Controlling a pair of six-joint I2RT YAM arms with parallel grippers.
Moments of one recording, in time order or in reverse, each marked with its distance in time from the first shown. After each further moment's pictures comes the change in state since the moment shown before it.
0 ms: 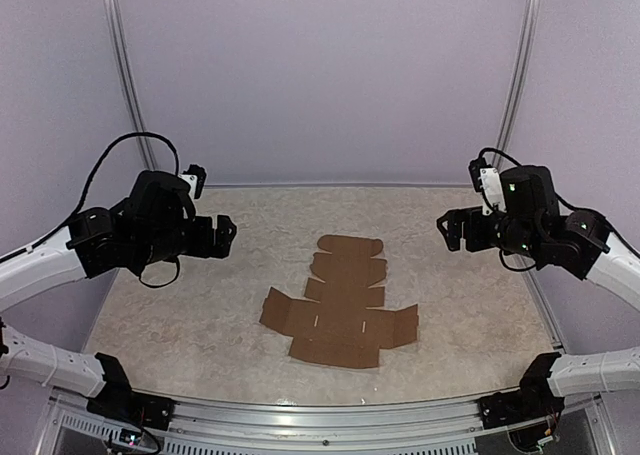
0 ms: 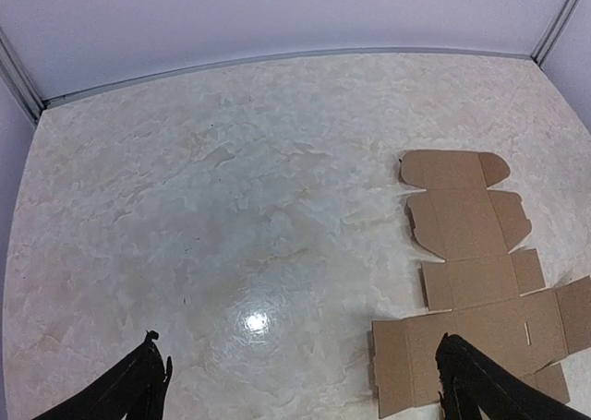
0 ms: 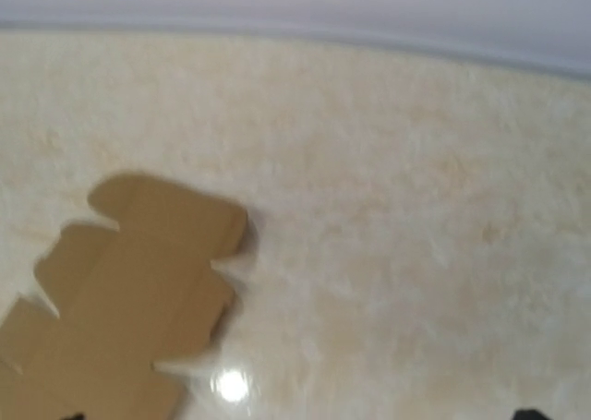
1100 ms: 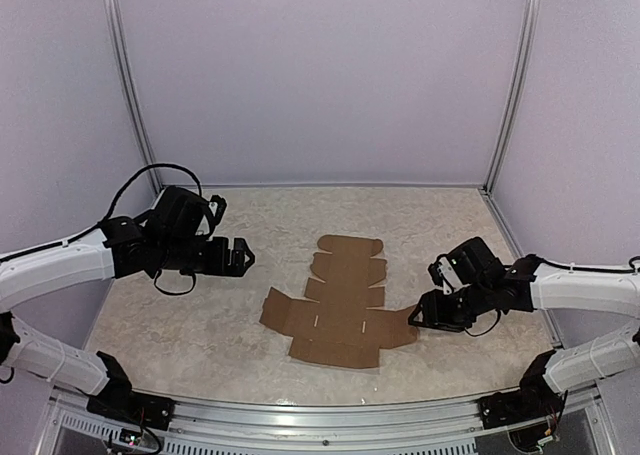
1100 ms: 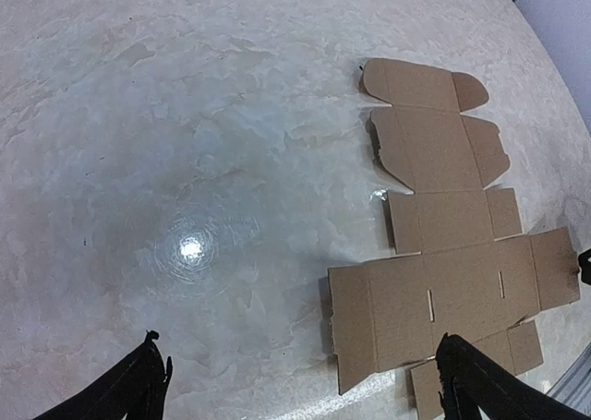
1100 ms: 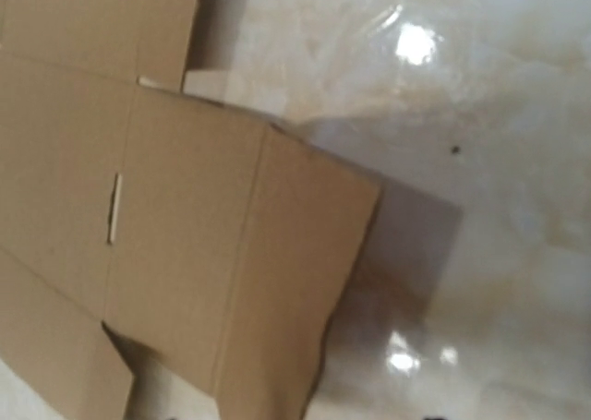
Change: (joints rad) left arm 0.106 0.133 -0.097 0.085 0.332 -0.083; right arm 0.002 0.219 -0.387 0.137 -0.539 0.425
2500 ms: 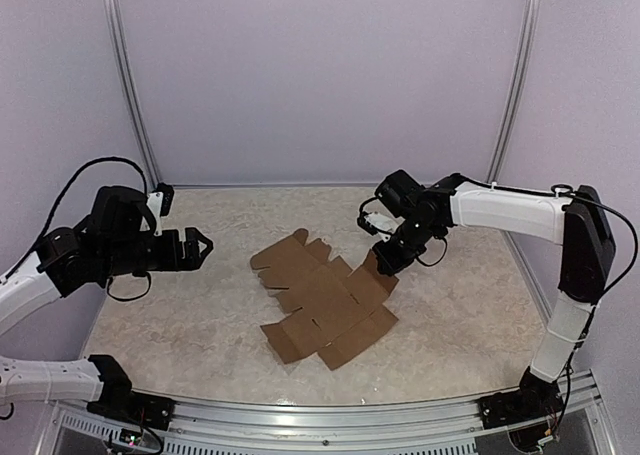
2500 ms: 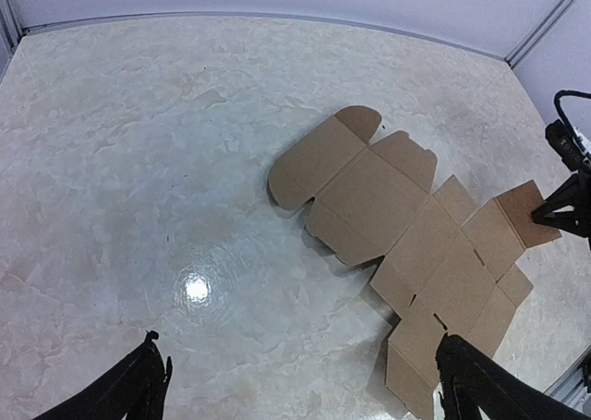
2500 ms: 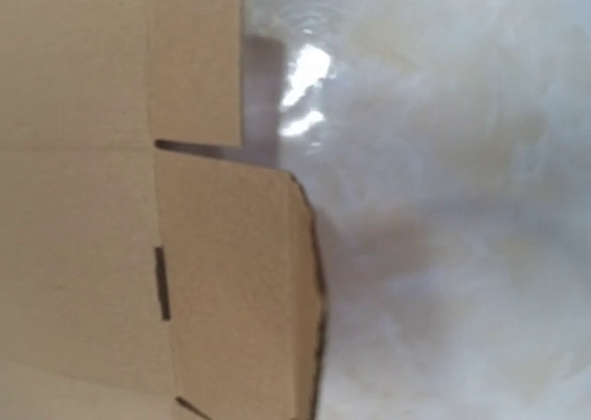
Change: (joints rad) left arm 0.064 -0.337 -0.042 -0.159 -0.060 0.010; right arm 0.031 0.594 0.790 -0.346 0.121 -0.600
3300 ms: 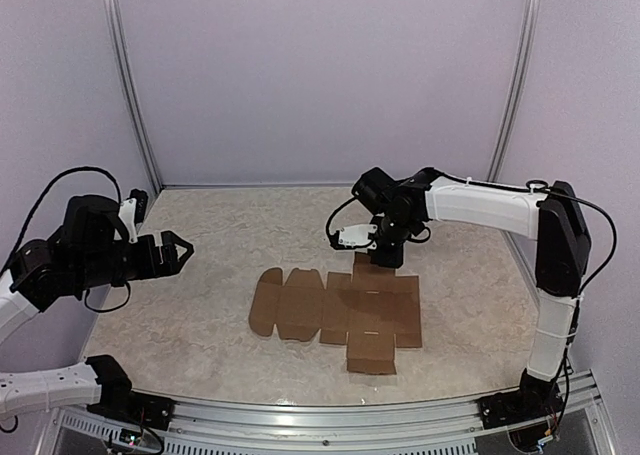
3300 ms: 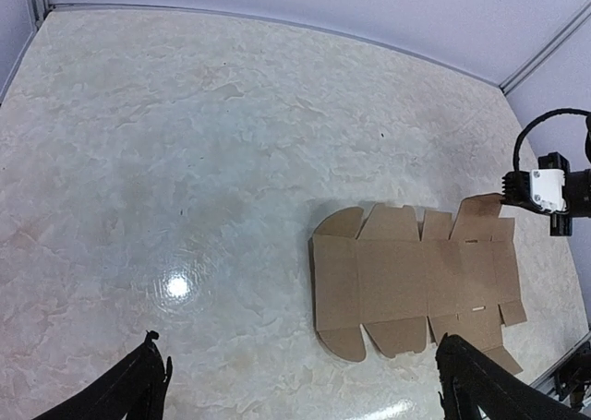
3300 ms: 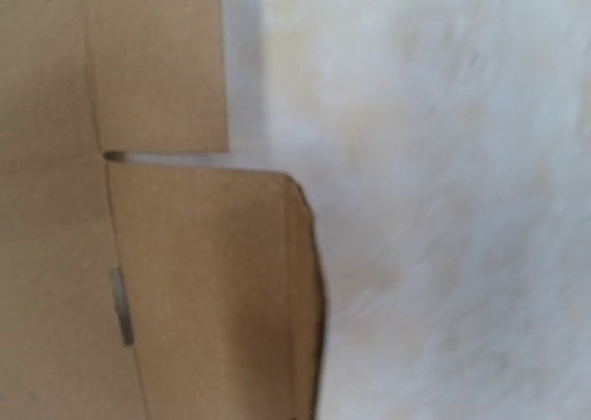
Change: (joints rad) left arm 0.002 -0.168 -0.006 -0.131 -0.012 -0.091; right arm 0.053 0.162 0.208 -0.103 0.256 -0.831
